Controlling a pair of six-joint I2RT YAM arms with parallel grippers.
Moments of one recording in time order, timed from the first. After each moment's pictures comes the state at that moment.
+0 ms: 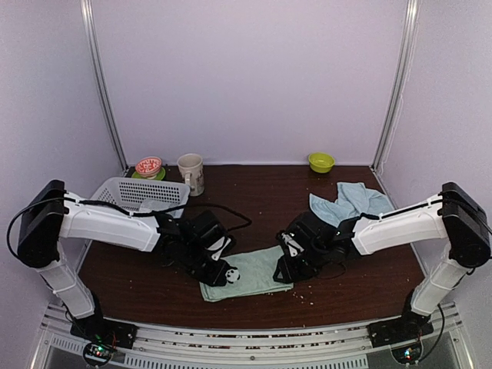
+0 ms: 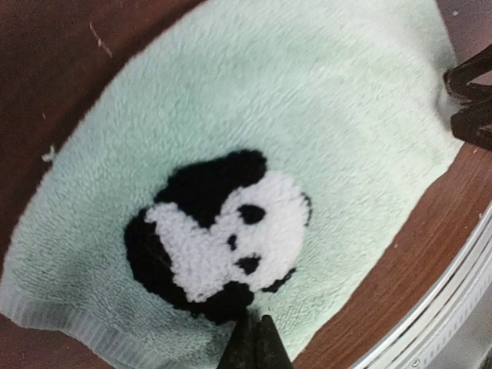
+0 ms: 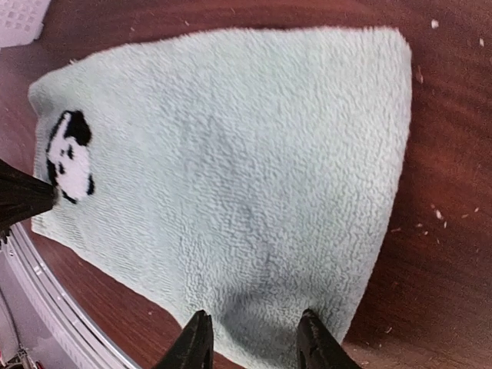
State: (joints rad) left arm -1.02 1.67 0.97 -0.45 0.17 -0.53; right arm 0.97 1.62 0.86 -0.26 -0.16 0.69
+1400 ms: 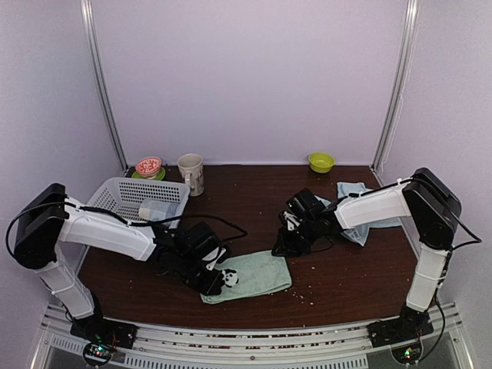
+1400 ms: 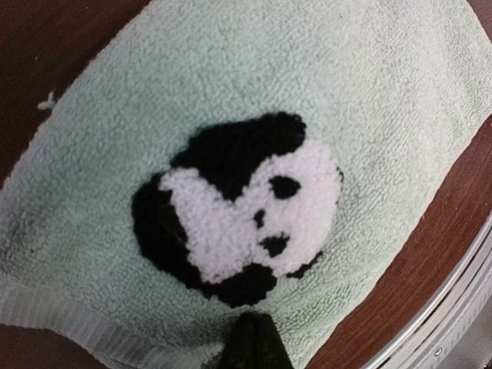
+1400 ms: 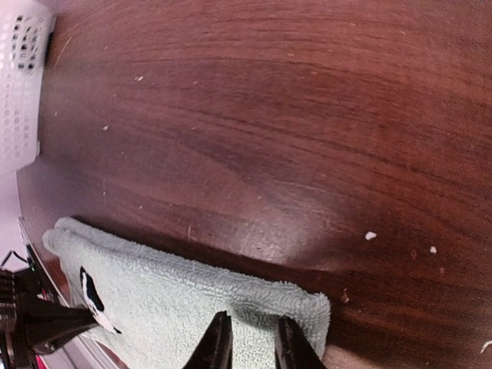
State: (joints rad) left arm -1.04 1.65 0.85 -0.37 0.18 -0.53; right arm 0.73 1.86 1.06 -0.22 -0.30 0.72
